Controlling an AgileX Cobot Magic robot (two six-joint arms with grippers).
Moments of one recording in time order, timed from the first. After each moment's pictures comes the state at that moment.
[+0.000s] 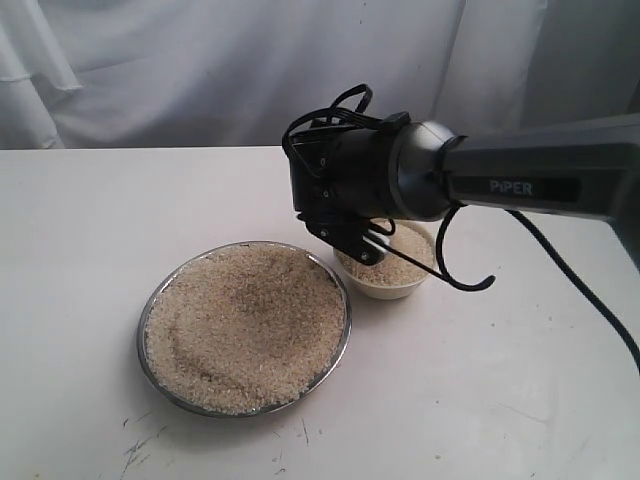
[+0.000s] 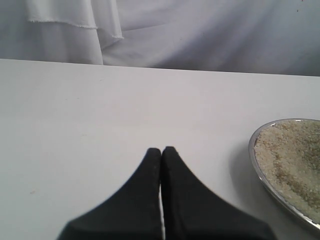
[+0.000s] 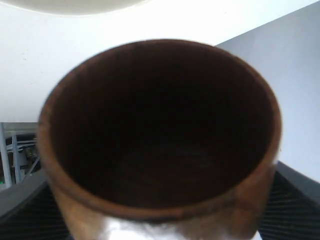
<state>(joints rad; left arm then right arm) 0.03 0.00 0.00 -0.01 0.33 -0.02 0.88 2.12 -1.54 -1.26 1.03 -1.03</state>
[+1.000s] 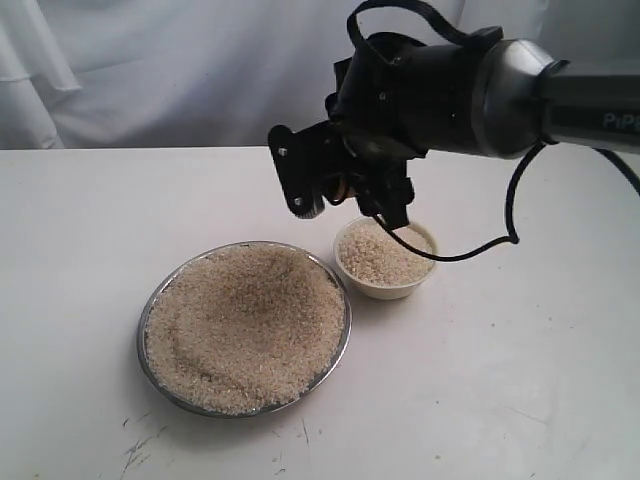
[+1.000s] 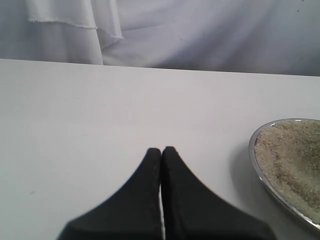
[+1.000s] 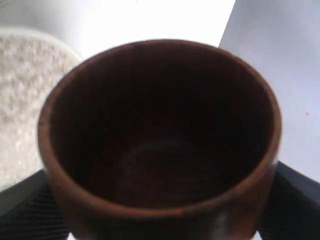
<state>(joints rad) 0.03 0.00 0.00 -0.01 0.33 -0.02 0.82 1.98 -1.54 -0.80 0.74 -0.69</state>
